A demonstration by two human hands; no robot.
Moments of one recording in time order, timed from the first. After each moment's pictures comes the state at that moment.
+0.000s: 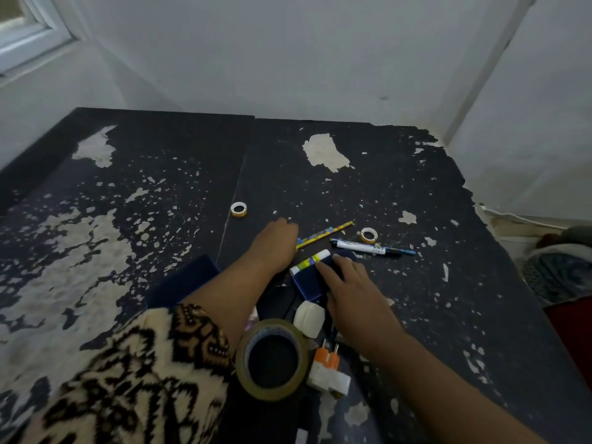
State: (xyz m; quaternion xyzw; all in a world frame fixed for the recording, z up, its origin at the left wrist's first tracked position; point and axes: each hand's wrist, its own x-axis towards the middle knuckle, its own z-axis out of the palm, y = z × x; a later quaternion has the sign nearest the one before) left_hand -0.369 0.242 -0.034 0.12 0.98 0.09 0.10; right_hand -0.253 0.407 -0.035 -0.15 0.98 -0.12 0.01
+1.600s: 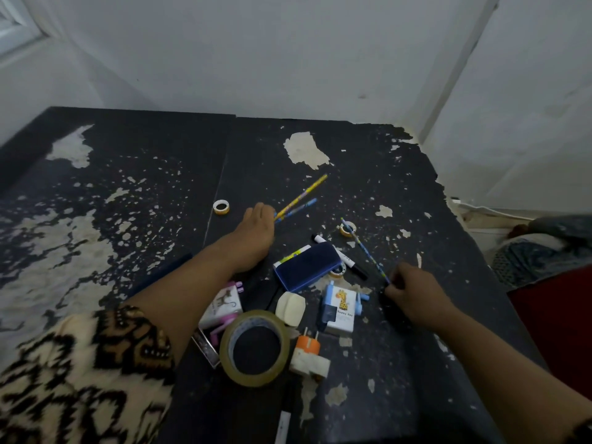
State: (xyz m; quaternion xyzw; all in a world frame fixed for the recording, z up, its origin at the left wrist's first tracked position) left_hand -0.355 0.225 -0.012 0.21 0.97 0.12 0.03; right_hand -0.253 0.526 -0.021 0.10 0.96 -0.25 0.11
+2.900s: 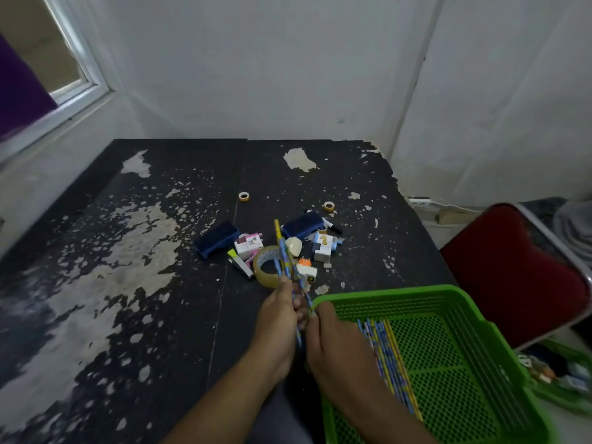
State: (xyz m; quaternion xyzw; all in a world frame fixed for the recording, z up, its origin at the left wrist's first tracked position) left_hand 0.028 0.270 0.121 -0.22 0.55 0.79 0.14; right_hand 0.076 0.360 0.107 -0.02 0.95 -0.31 -0.07
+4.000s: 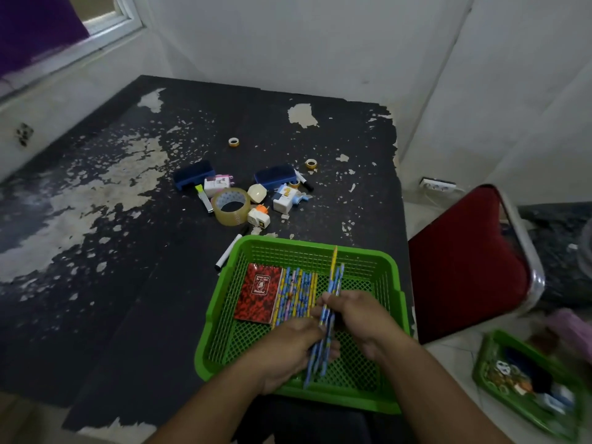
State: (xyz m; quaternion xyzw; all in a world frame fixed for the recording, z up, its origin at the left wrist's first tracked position) left_hand 0.134 0.458 0.058 -0.18 0.57 0.73 0.33; right_hand 0.080 0.594 0.059 0.16 0.69 -0.64 0.30
